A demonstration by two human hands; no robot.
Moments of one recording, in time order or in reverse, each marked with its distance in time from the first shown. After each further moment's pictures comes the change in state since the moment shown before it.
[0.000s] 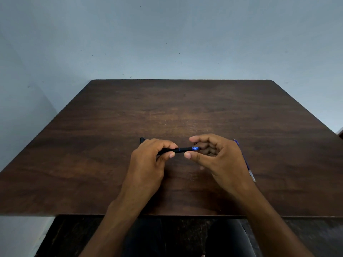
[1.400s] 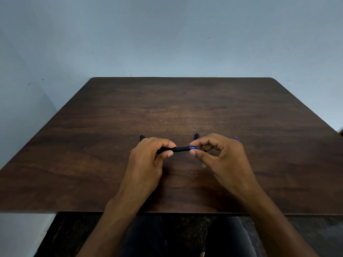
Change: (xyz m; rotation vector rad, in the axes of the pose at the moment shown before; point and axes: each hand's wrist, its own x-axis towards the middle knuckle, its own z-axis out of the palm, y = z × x) left_hand -0.002 0.000 -0.002 0.040 -0.012 -0.014; right_hand -0.001 0.003 -0.004 -0.196 0.013 -0.090
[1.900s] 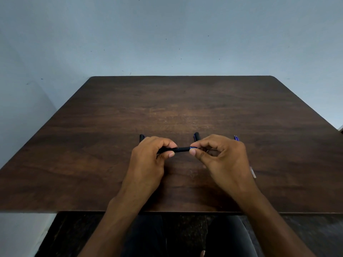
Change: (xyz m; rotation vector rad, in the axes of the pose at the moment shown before) left_hand 0.000 0.004 0.003 -0.016 -0.005 -0.031; right_hand -0.005 -0.003 0.005 -0.035 0.089 -0.013
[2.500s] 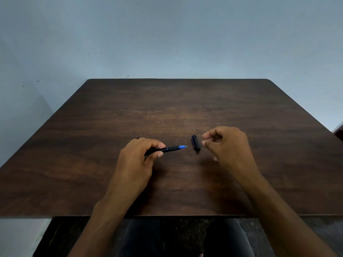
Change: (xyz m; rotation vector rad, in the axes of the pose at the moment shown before) left_hand 0.004 -0.010 -0.017 0.054 -0.013 -0.018; right_hand 0.040 0.008 -0.016 -0.211 -0.062 0.254
